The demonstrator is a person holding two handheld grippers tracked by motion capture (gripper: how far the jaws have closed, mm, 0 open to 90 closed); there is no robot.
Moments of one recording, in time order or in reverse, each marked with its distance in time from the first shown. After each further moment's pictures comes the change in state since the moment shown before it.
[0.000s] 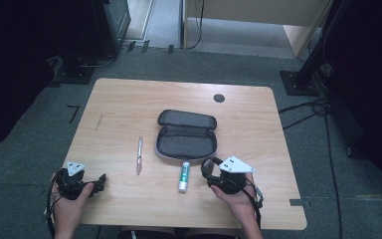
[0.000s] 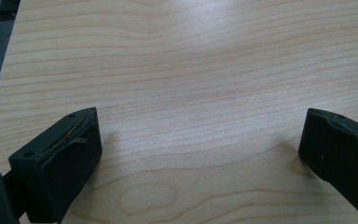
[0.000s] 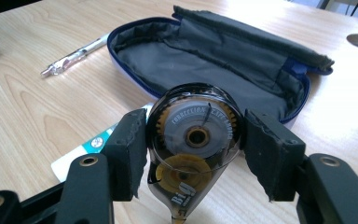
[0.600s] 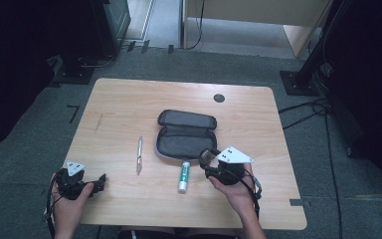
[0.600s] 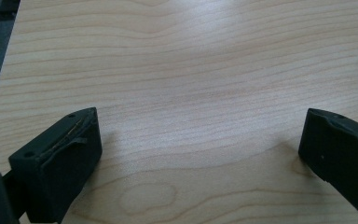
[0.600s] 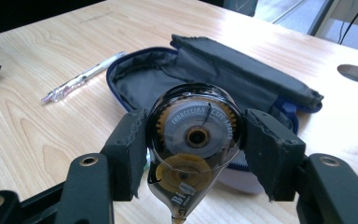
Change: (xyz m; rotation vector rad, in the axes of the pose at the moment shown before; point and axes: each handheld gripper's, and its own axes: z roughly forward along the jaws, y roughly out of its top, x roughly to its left) left arm 0.000 0.000 0.000 0.000 0.000 0.000; right arm -0.003 0.031 0.002 -0.027 -0.002 -0.022
